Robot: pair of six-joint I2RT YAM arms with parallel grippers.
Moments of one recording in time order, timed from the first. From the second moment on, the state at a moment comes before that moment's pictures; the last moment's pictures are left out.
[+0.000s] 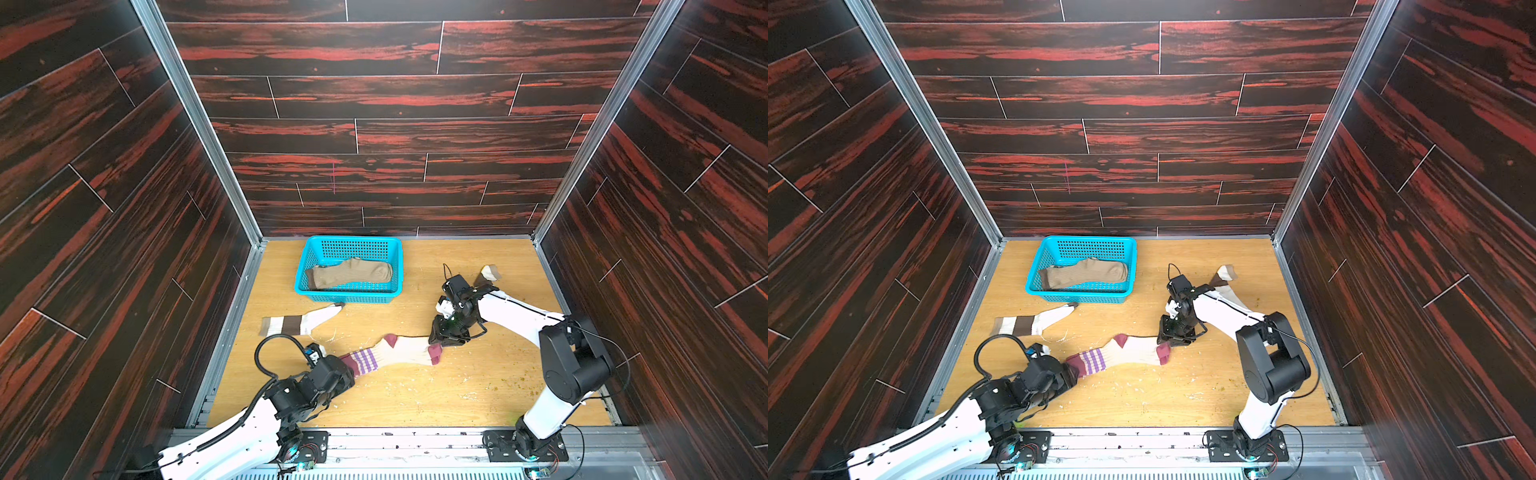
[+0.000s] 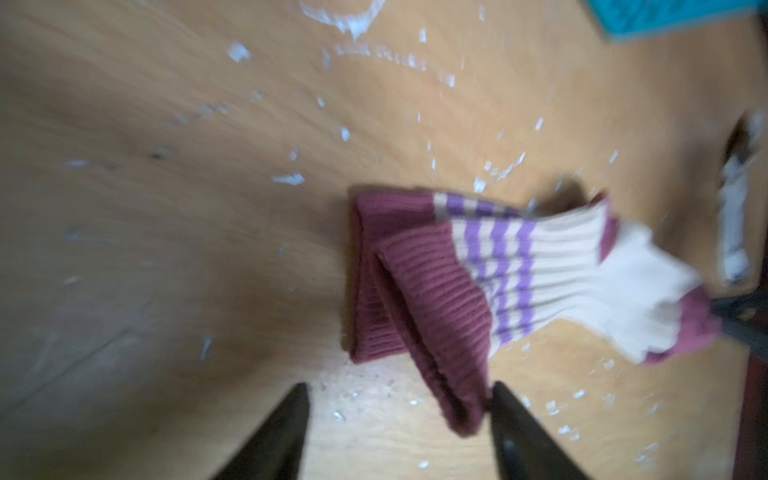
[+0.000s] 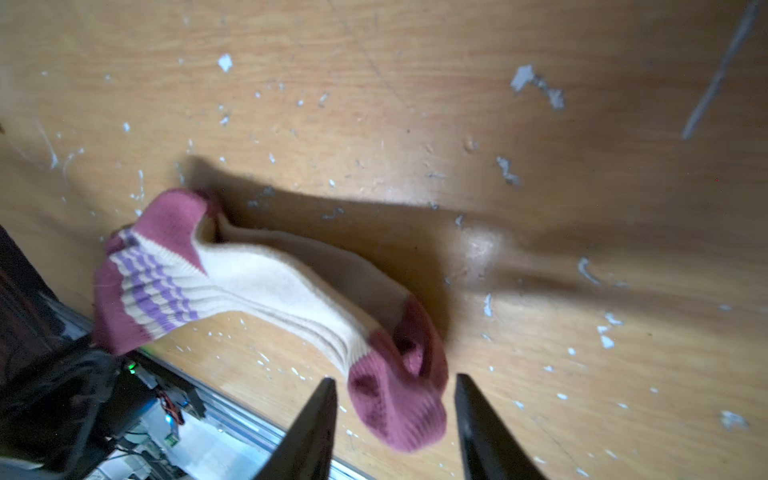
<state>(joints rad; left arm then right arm) -0.81 0.68 0.33 -0.57 -0.21 -1.25 0.50 1.71 1.12 -0.83 -0.39 0.47</state>
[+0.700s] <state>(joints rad) -0.81 0.84 0.45 -0.67 -0.27 -1.37 0.50 1.59 0.99 -0.77 -0.43 0.52</state>
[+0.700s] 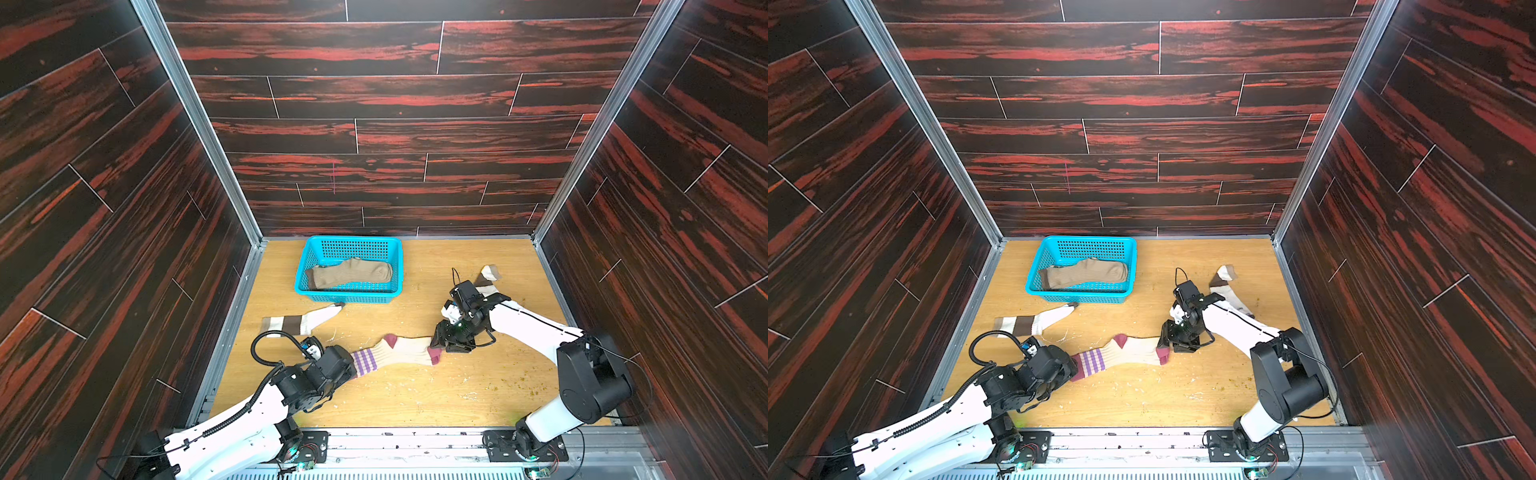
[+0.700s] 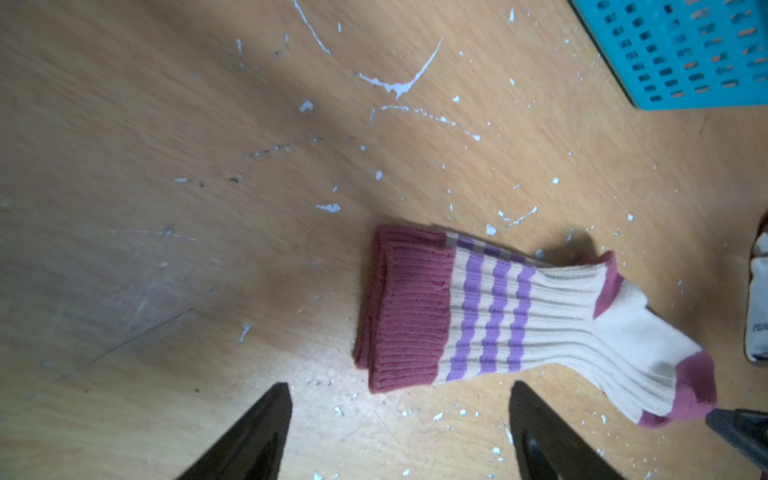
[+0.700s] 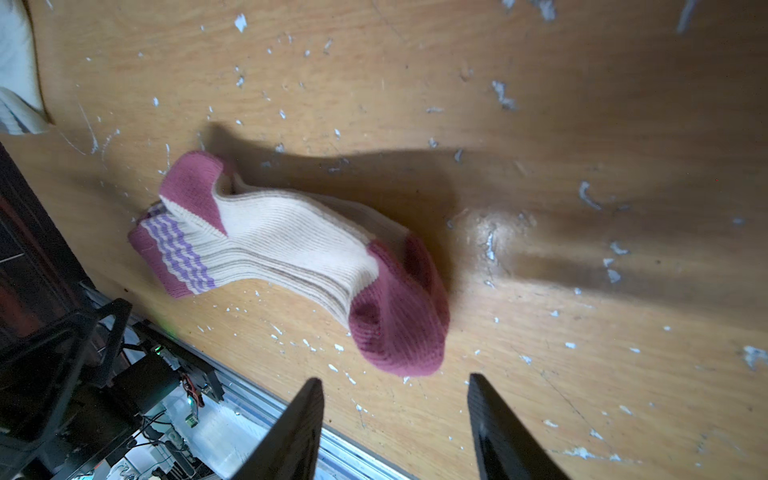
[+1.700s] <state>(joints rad) -0.74 1.33 0.61 -0.42 -0.16 -1.18 0.50 1.63 0.89 -0.60 -0.49 0.62</state>
